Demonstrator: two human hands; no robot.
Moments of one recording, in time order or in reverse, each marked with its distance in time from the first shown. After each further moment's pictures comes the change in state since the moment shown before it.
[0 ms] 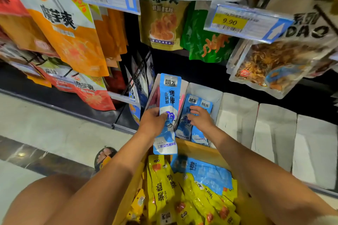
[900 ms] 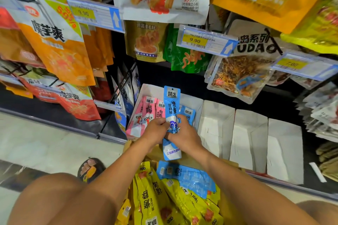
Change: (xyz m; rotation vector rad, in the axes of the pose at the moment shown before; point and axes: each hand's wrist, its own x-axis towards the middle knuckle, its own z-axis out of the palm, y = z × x) left_hand -0.011 0.004 0.049 -0.104 -0.233 -0.008; right_hand -0.113 -0.037 -0.008 -0.407 0.076 -0.188
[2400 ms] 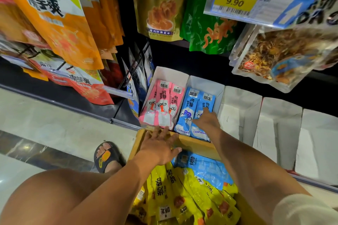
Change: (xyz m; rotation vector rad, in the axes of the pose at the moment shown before) left_hand -0.005 -0.071 -0.031 1.458 -0.335 -0.086; right_hand 0.123 0.098 0.047 -0.334 -0.061 0.347
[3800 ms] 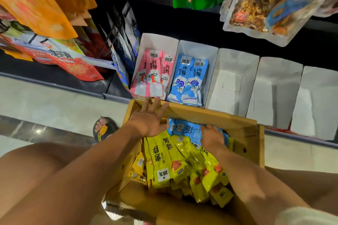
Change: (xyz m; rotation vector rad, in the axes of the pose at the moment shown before) left_hand 0.001 0.003 0.010 0.141 -0.065 0.027; right_hand -0.088 0.162 0.100 -0.477 -0.169 -0.224
